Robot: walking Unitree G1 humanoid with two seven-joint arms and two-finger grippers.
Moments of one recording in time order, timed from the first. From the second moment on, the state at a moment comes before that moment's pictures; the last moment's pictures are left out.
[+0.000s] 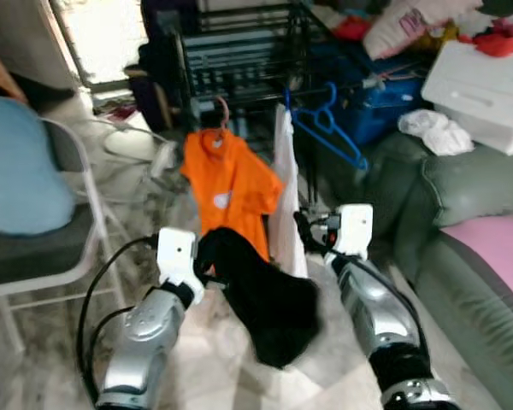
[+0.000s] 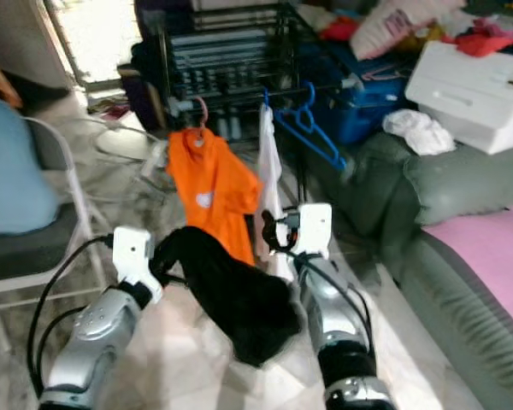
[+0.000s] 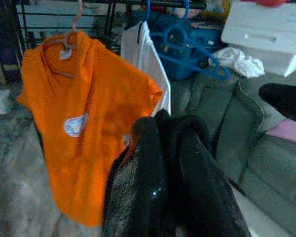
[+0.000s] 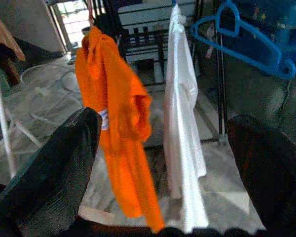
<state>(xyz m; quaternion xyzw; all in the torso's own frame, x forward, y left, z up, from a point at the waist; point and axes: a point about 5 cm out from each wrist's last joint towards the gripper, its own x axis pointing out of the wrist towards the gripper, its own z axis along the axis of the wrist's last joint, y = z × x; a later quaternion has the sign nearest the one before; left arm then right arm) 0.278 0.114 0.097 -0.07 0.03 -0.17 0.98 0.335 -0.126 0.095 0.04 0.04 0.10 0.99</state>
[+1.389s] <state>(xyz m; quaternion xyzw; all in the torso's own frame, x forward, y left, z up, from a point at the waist) 0.259 0.091 0.090 -0.11 0.04 -0.21 0.97 0.334 -0.143 0.097 0.03 0.04 0.07 1.00</state>
